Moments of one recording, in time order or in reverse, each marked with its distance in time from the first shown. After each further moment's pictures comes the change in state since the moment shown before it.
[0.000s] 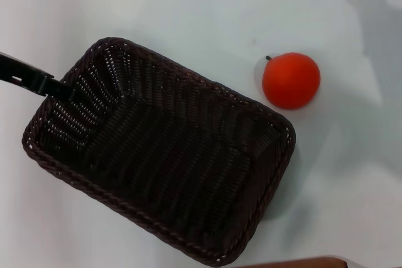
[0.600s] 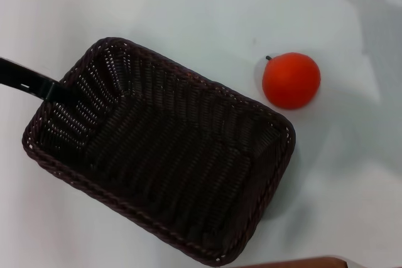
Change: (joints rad) left arm -0.004 -0.007 0.014 -0.045 0.010 -0.024 0.000; right arm 0.013 -0.001 0.007 -0.005 0.000 0.049 0.000
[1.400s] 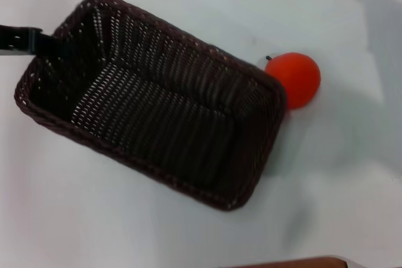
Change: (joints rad) left arm -0.012 0.016 -0.265 -0.022 -0.177 0.022 -0.102; right arm 0.005 -0.001 0.033 -0.023 0.002 0.052 0.000
